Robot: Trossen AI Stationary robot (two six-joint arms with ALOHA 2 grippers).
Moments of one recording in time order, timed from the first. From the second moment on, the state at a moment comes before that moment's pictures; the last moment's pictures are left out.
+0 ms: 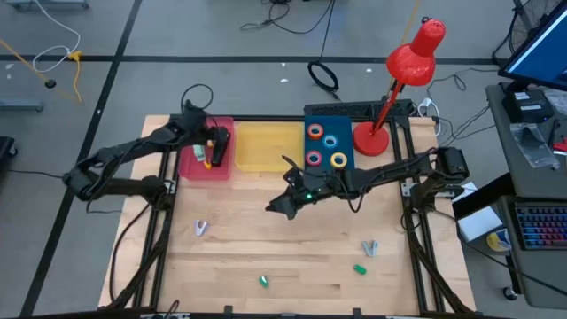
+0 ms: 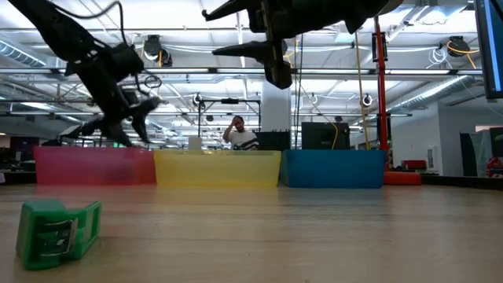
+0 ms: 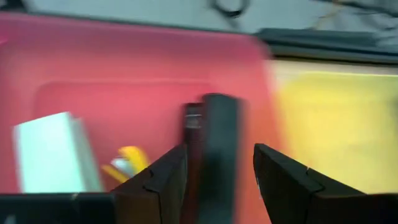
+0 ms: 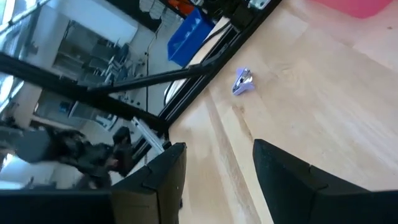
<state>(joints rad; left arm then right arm) 0.91 1.16 0.57 -0.23 -0.05 -0.59 0.07 1.69 1.10 0.26 -0.14 0.94</state>
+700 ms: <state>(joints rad) 0.49 0.58 0.57 -0.33 0.00 -0.71 0.25 1.63 1.10 -0.30 -0.60 1.17</state>
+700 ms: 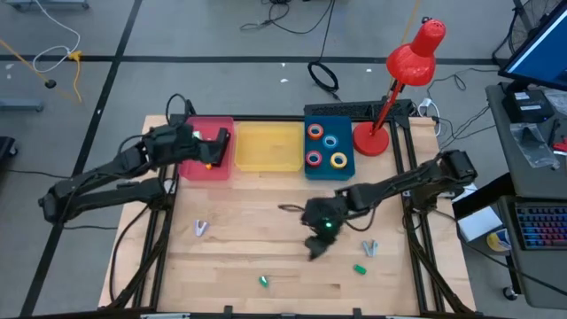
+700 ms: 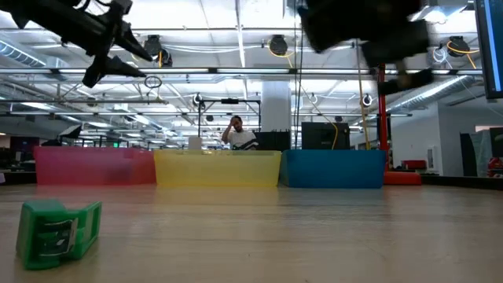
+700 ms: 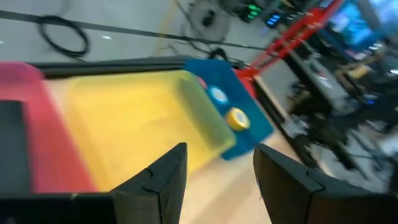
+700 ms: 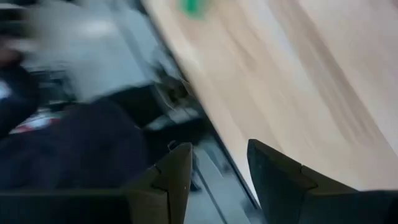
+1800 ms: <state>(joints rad) 0.08 0.59 0.57 -0.20 -0.24 -0.74 0.69 1.44 0.84 -0.60 -0.23 1.40</state>
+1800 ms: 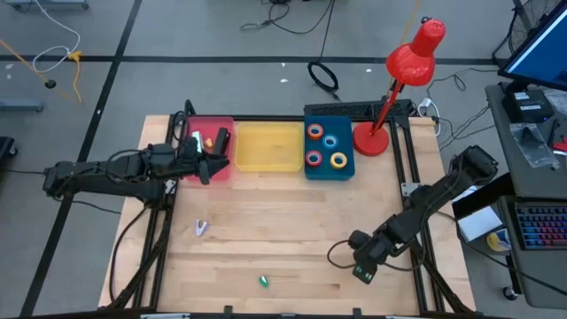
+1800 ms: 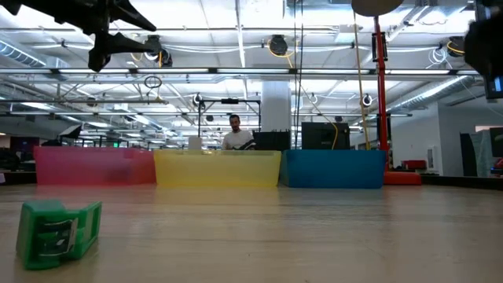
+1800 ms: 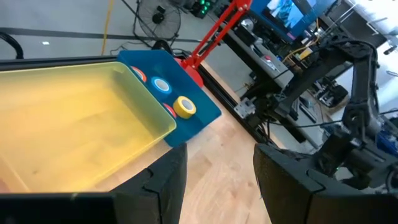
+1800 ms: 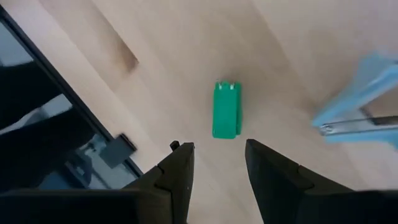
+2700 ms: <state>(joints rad) 0.04 0.59 0.57 -0.20 -0.32 -0.77 0.69 1.31 0.68 -0.38 -0.19 1.43</state>
